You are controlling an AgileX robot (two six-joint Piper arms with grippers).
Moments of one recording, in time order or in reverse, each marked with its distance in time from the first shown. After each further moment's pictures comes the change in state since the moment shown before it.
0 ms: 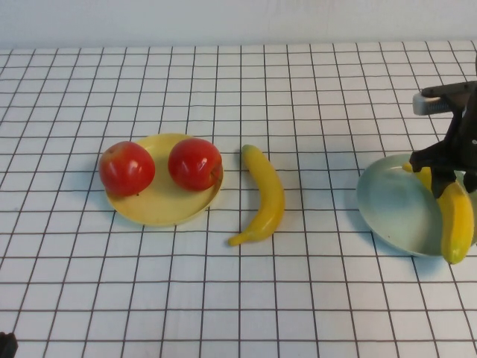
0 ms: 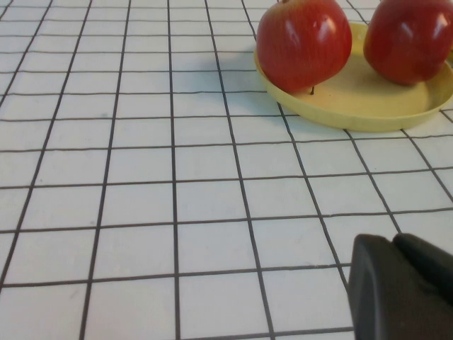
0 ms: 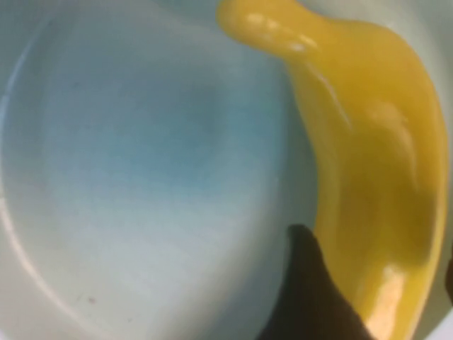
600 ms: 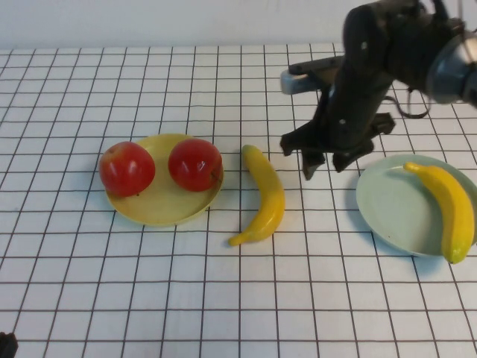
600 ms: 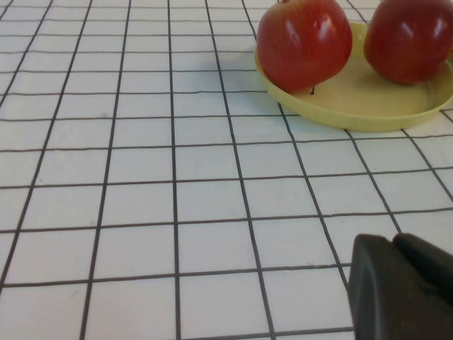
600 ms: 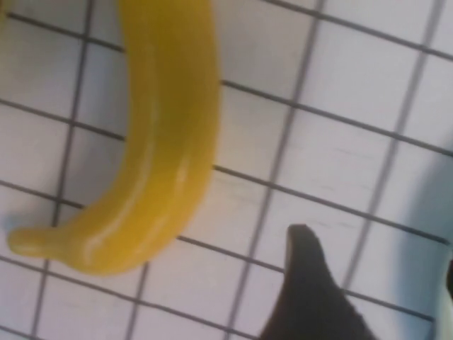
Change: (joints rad) right arm 0.316 0.128 -0.376 0.126 0.149 0.073; left arm 0.000 0.000 0.000 0.000 0.000 0.000
